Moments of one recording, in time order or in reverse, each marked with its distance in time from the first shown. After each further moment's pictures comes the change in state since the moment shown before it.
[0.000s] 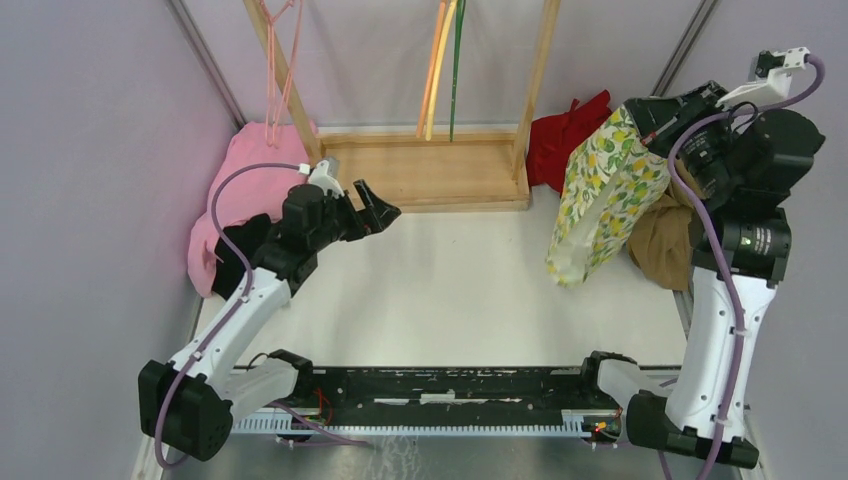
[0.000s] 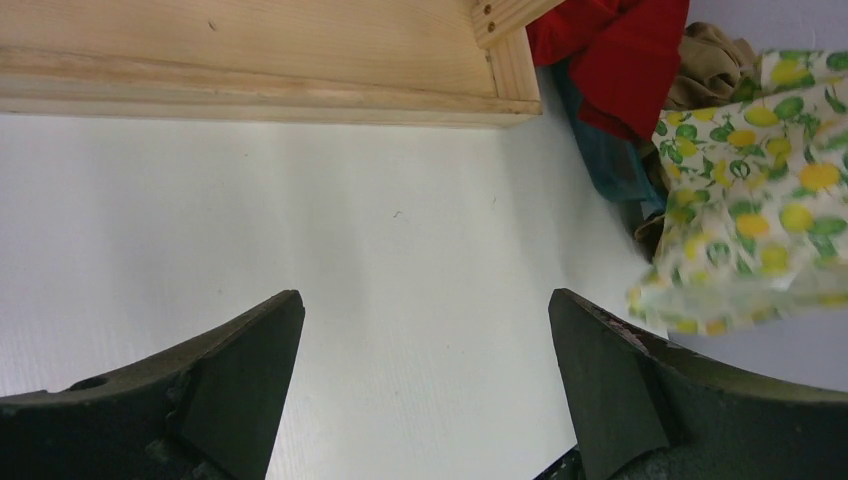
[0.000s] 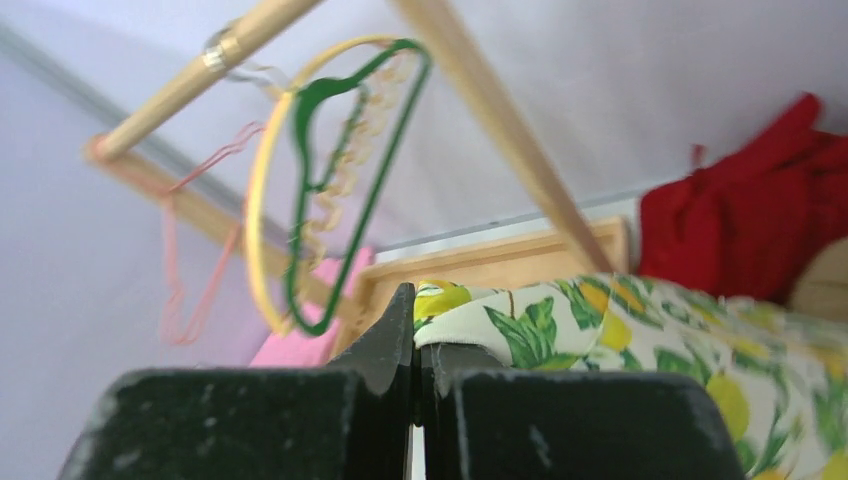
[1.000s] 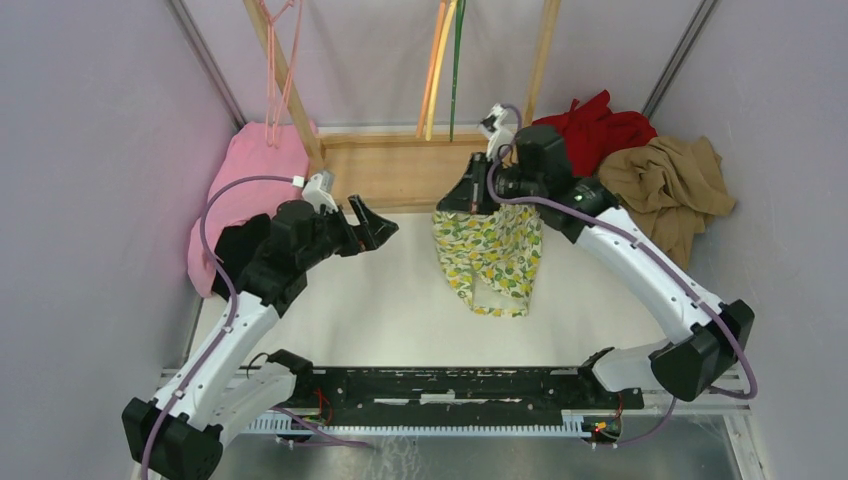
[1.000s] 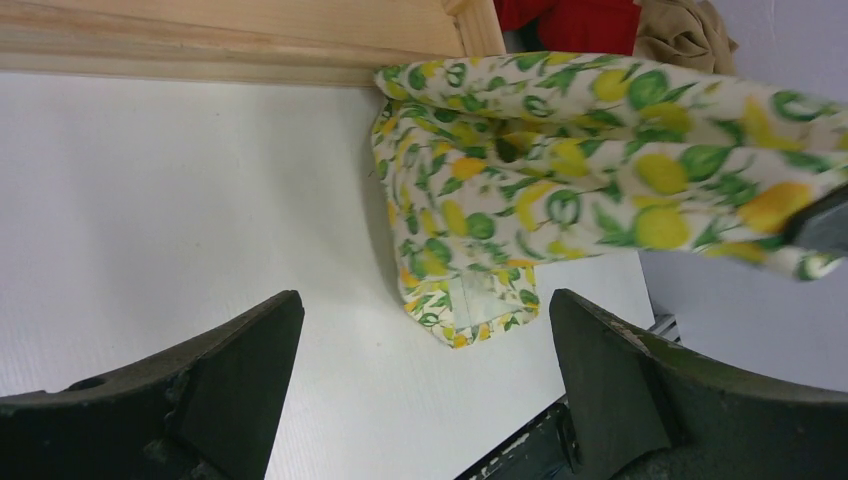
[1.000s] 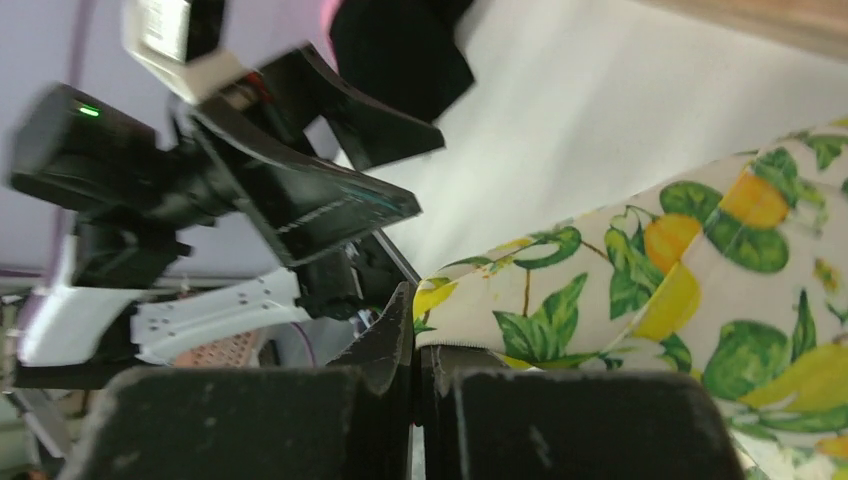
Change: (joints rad) left arm -0.036 -0.164 -0.034 -0.108 0.023 0.000; right arm 0.749 0.252 -0.248 0.106 -0.186 0.064
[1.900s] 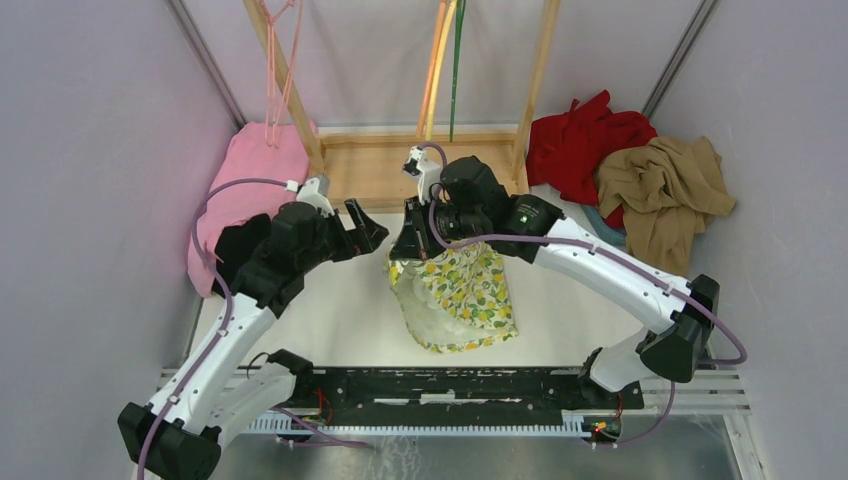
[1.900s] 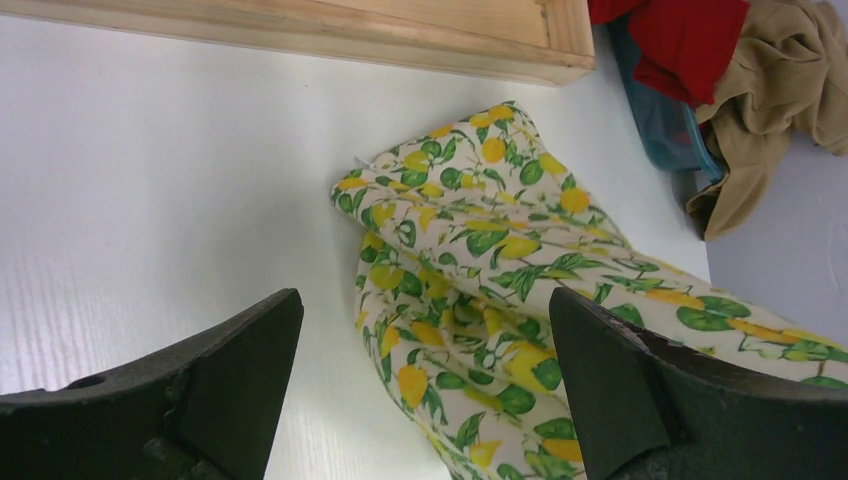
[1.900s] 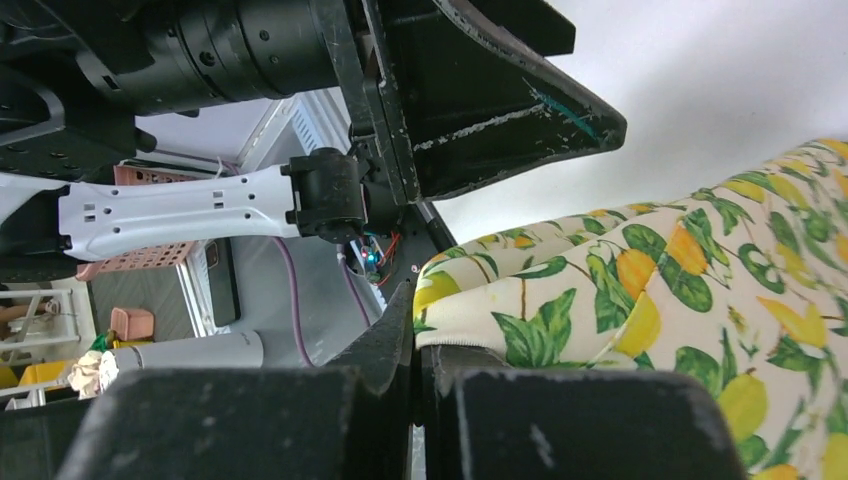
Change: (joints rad) left arm -0.016 -0.021 0.032 -0.149 -0.131 0.027; right arm 0.375 0.139 0.090 -0.083 0.165 -0.134
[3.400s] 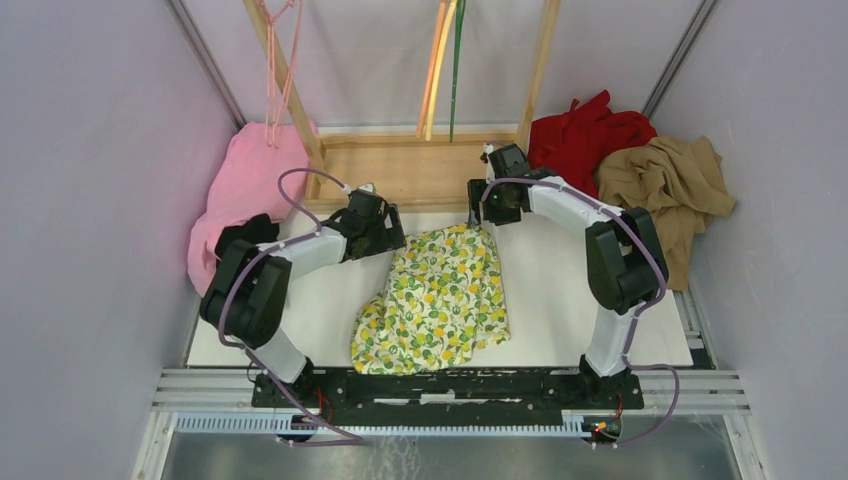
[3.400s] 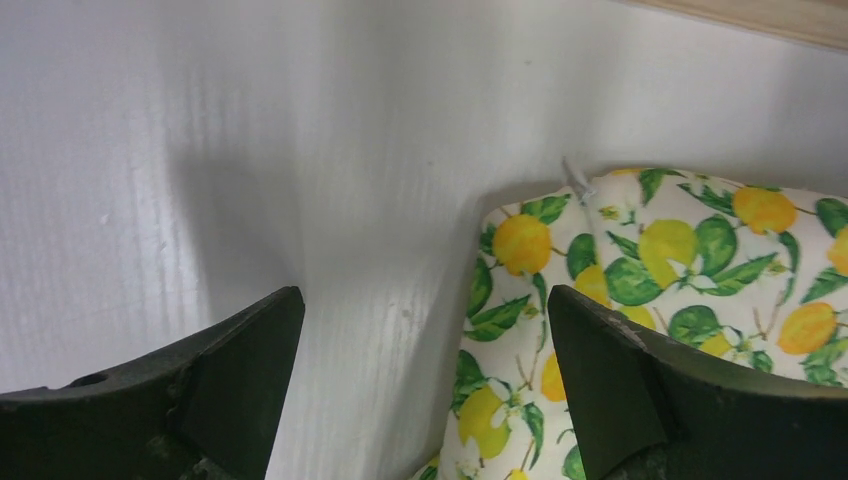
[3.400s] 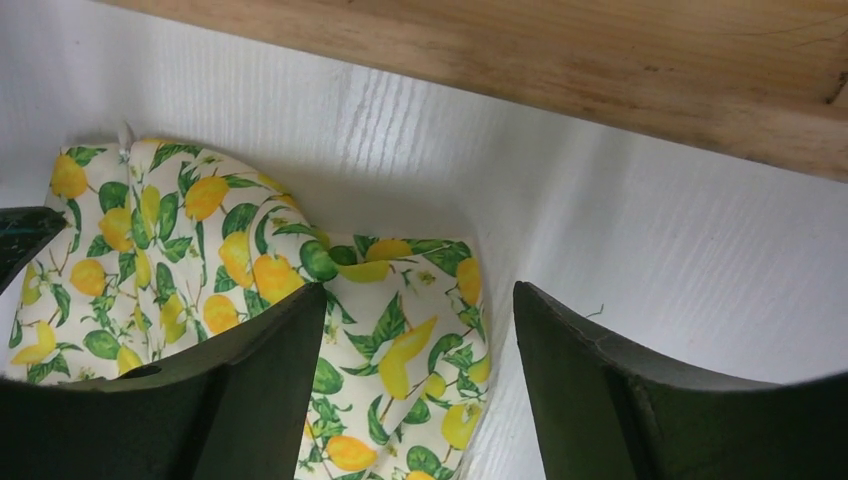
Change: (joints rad) left arm -0.034 0.769 0.064 0.242 -0.203 0.001; right arm -0.502 0.401 -0.119 -0.004 0.280 -0.249
